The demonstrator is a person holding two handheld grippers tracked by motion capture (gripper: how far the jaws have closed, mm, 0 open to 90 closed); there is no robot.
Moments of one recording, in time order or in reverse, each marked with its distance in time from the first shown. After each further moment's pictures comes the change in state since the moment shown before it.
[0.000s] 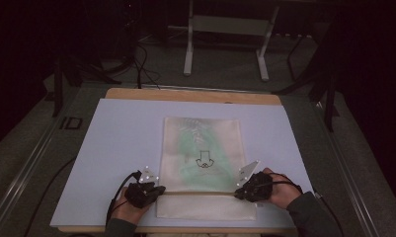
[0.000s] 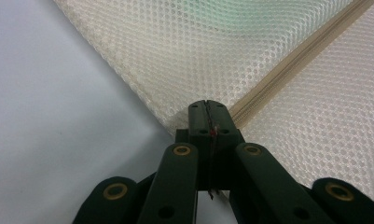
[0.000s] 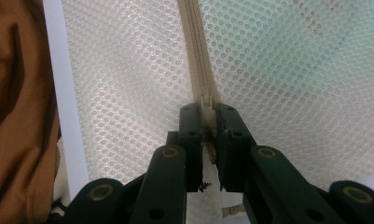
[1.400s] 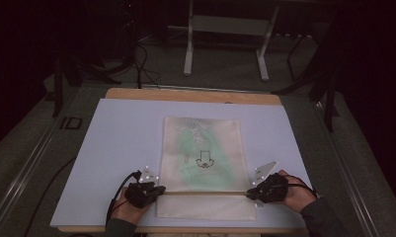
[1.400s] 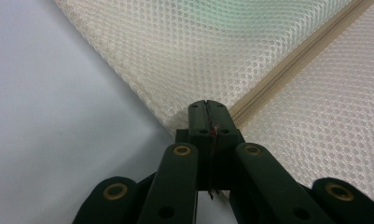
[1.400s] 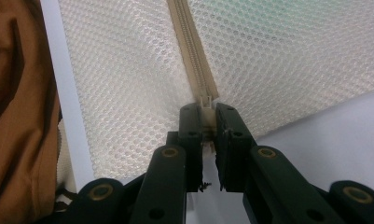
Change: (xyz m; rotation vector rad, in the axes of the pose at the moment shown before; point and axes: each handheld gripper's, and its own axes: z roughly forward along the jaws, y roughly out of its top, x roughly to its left) left arm 0.000 0.000 0.000 -0.004 -0.001 -0.003; right arm -0.005 -0.038 -0.016 -0.050 -0.013 0.077
